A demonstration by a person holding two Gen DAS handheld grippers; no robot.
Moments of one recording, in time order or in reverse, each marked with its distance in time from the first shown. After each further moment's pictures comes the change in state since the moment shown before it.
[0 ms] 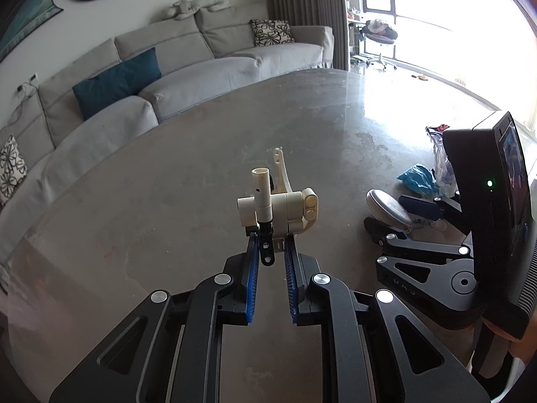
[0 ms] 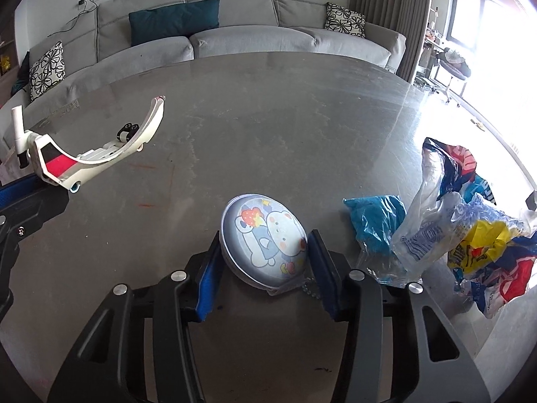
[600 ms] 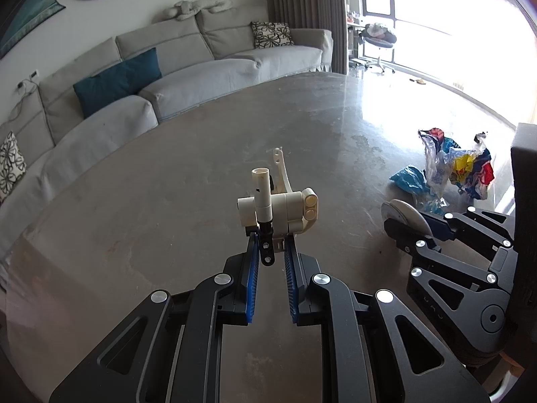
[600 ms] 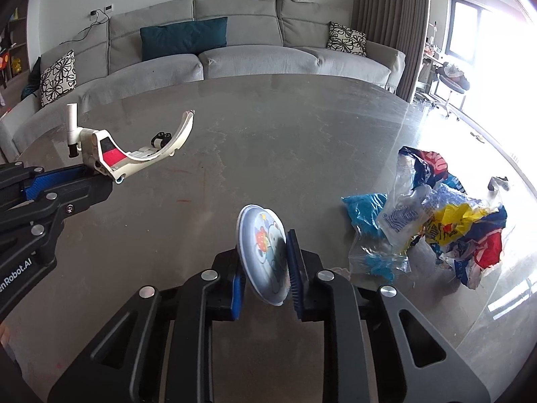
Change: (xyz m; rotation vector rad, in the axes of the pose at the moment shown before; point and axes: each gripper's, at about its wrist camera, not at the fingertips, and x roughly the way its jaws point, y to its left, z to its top) left arm -0.011 0.008 -0.005 -0.011 -0.008 -0.017; right arm -0.052 0.007 -0.017 0.007 -0.080 0.026
